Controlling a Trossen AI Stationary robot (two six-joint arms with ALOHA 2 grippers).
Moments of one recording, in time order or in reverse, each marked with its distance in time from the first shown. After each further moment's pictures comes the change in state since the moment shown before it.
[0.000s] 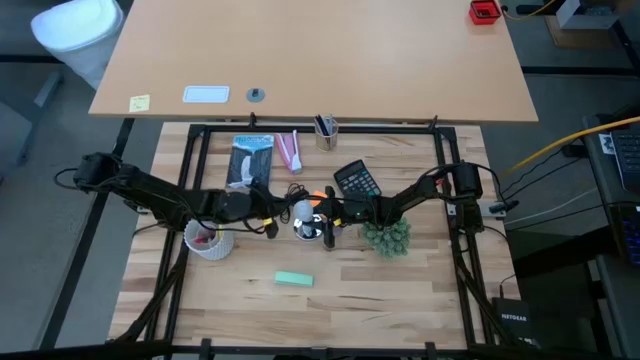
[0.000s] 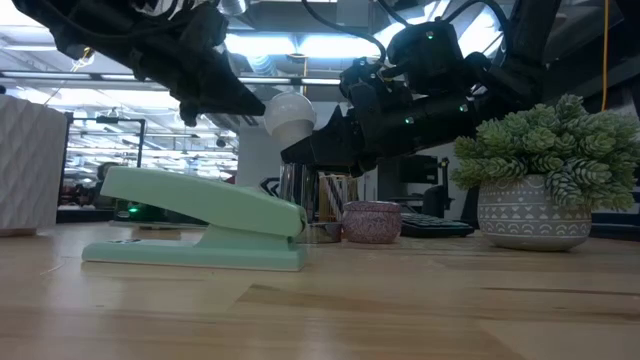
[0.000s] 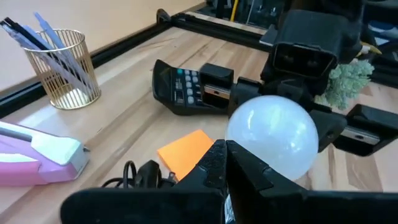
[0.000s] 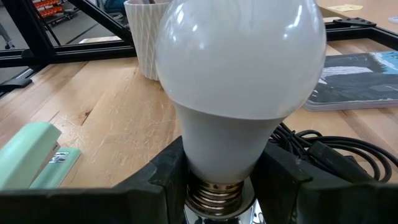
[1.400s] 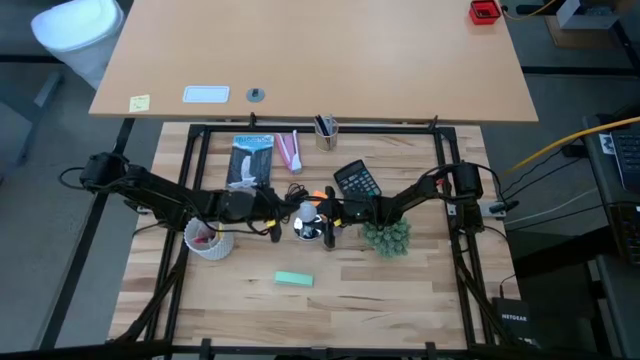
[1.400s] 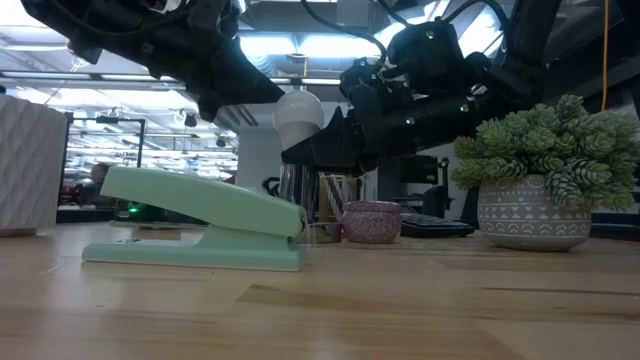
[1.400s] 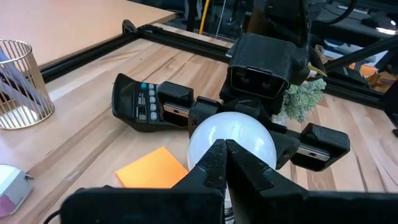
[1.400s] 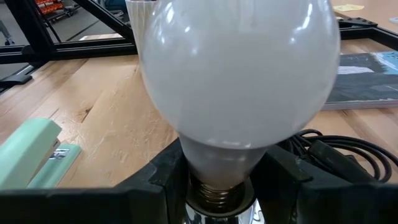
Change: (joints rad) left arm -0.010 0.083 0.024 0.125 0.118 0.008; right arm -0.001 0.000 -0.001 -0.008 0.000 -0.005
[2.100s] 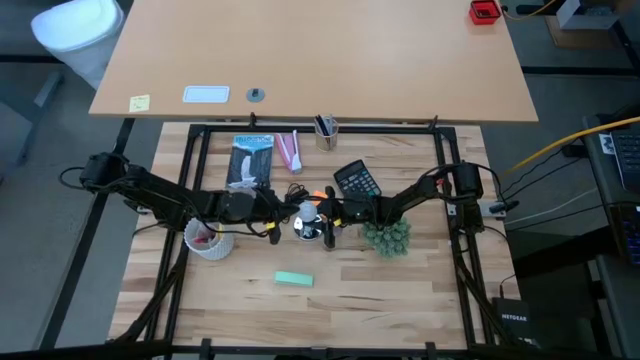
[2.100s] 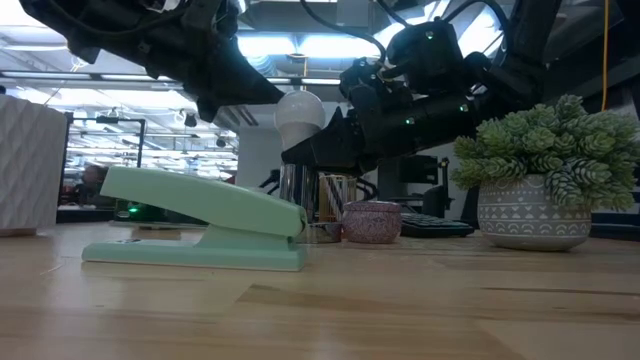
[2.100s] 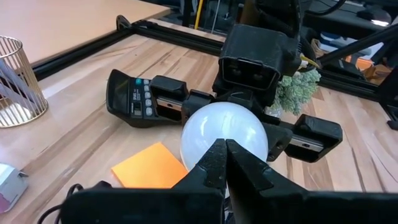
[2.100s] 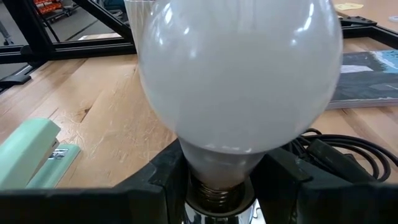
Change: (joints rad) left arm -0.006 0.000 -0.001 -0.023 0.011 0.005; right arm 0.000 0.000 0.002 -0.011 0.000 0.003
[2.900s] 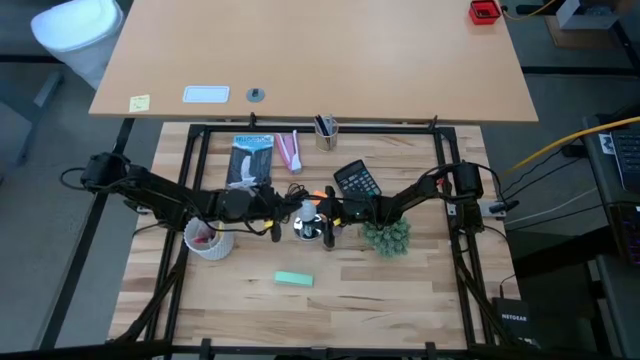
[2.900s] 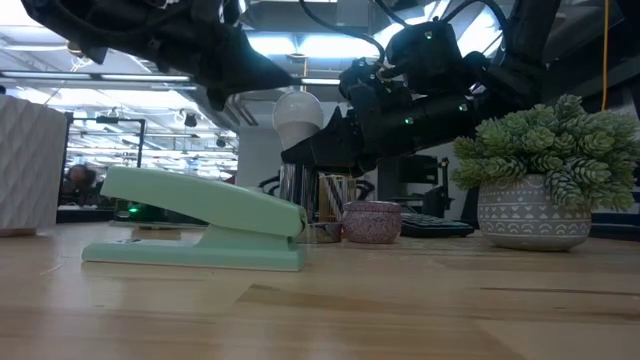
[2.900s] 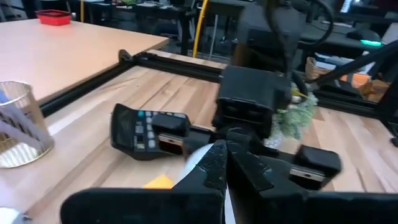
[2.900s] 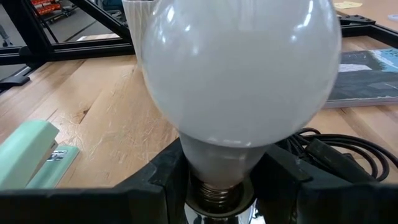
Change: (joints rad) left arm 0.038 0.003 -0.003 0.145 -0.004 0.105; right arm 0.000 -0.001 0.000 -0.011 0.000 0.002
